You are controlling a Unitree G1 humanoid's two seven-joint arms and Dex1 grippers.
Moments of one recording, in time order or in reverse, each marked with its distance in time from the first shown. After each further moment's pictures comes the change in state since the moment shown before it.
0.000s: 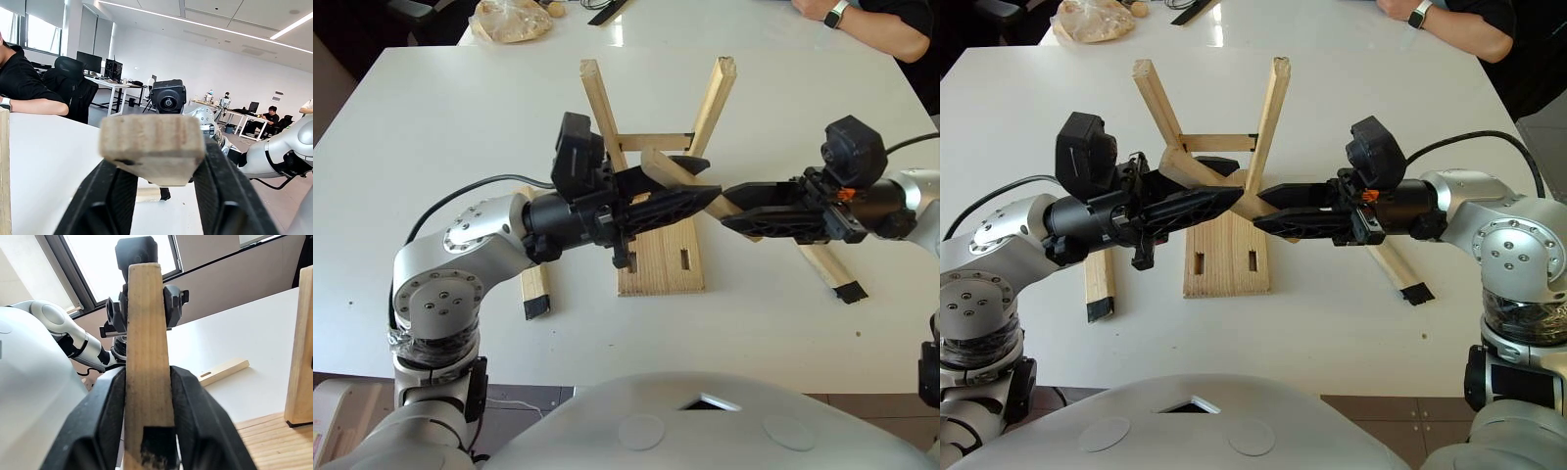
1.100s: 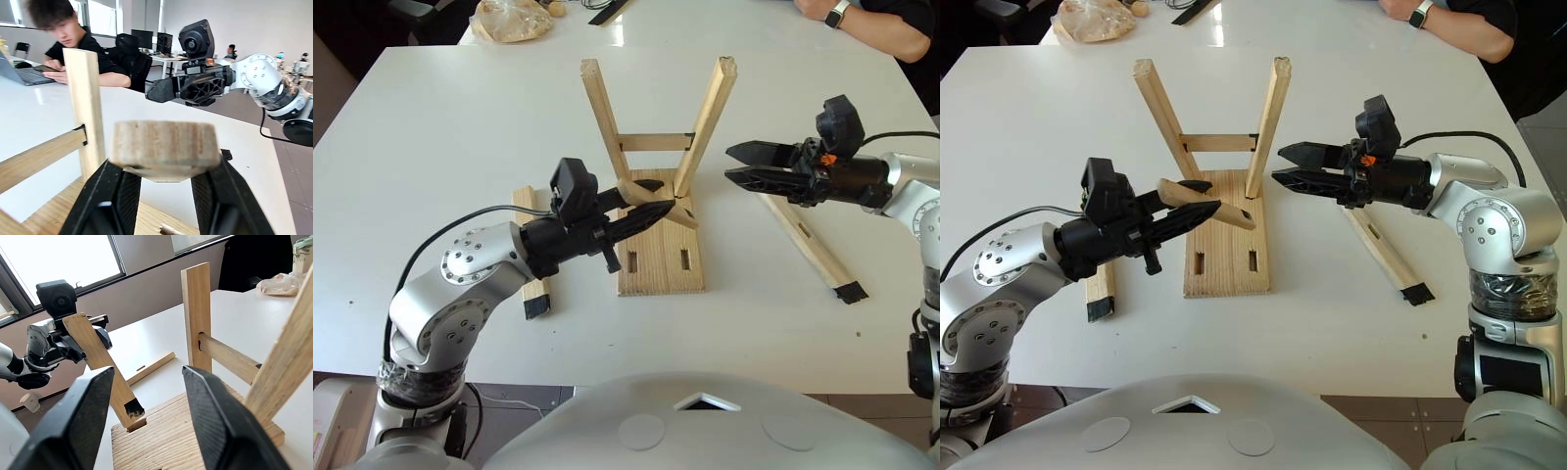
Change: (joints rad) left arm 0.231 0.080 -0.026 -0.047 0.413 -0.153 -0.023; right arm -0.071 0.043 0.056 0.258 -0.274 -0.146 -0.009
